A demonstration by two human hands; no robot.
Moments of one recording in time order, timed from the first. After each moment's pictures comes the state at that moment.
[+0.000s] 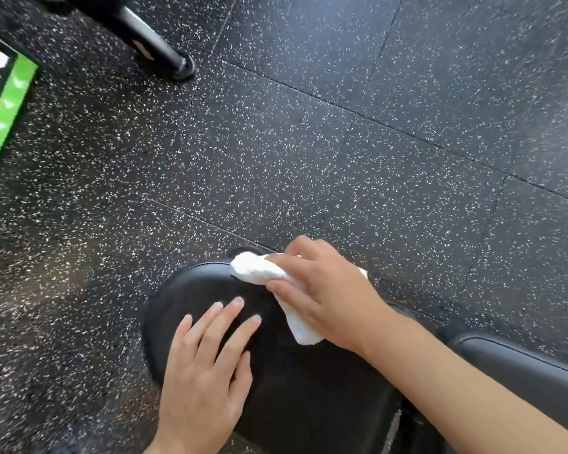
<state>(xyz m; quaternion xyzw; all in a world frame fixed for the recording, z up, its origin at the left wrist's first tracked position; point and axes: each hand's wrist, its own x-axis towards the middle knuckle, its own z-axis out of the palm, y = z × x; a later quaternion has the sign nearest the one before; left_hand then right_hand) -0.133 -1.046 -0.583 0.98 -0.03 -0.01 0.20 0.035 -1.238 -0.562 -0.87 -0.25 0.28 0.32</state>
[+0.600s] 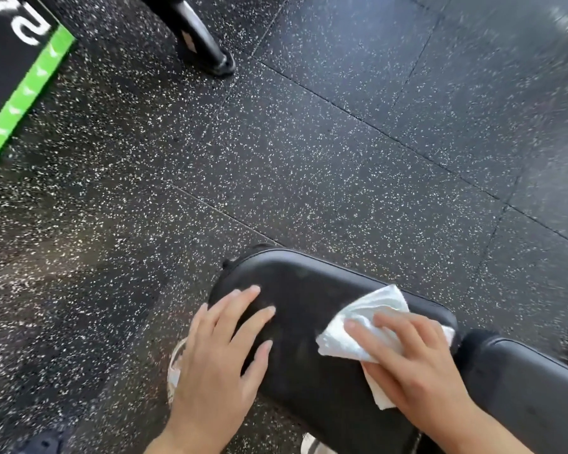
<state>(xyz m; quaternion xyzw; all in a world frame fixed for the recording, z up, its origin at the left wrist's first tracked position) -0.151 -0.990 -0.565 0.95 0.04 -0.05 0.31 -0.071 -1.285 -0.561 -0.93 -0.33 0.07 0.16</state>
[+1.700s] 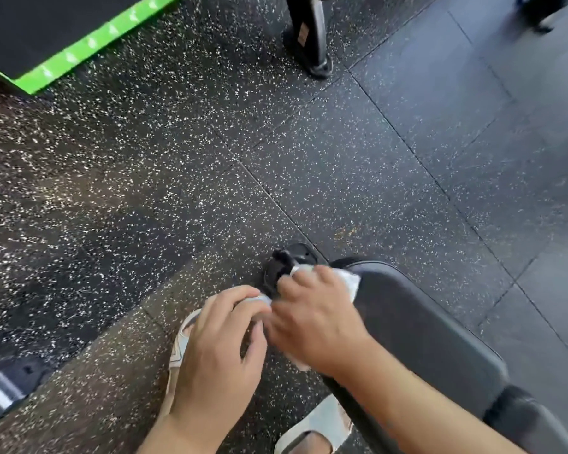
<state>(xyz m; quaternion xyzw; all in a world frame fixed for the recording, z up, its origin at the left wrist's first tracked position) -0.211 -0.896 -0.561 0.87 0.24 0.04 0.43 -0.067 -1.018 -0.572 -0.83 -0.55 0.13 0.05</state>
